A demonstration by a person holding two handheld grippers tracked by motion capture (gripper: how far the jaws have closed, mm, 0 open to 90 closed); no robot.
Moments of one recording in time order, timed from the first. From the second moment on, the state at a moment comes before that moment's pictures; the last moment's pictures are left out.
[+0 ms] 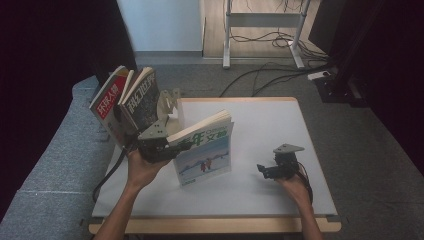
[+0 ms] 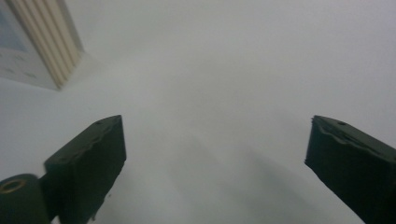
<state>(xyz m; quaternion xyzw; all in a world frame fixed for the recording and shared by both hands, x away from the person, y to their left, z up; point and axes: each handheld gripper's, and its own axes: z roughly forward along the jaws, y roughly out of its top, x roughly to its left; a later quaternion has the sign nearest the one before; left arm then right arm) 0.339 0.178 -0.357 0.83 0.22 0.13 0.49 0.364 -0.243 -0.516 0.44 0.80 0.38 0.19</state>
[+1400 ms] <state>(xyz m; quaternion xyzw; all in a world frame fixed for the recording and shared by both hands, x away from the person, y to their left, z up) 0.349 0.238 -0.316 0.81 0.33 0.16 0.47 0.360 -0.250 -0.537 0.45 0.80 0.34 0.19</state>
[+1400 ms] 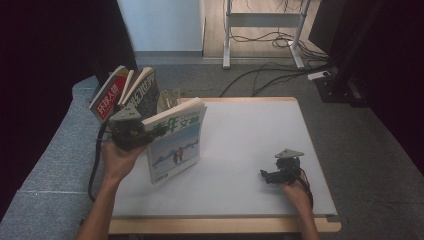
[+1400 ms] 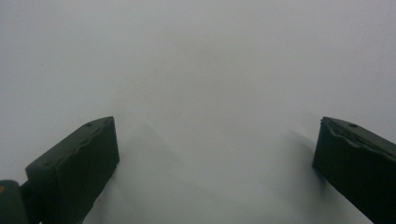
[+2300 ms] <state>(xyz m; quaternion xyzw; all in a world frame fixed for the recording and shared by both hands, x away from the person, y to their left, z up) 0.371 0.277 -0.308 0.76 0.42 0.21 0.44 0.360 -0.250 -0.537 0.45 0.80 0.34 0.19</state>
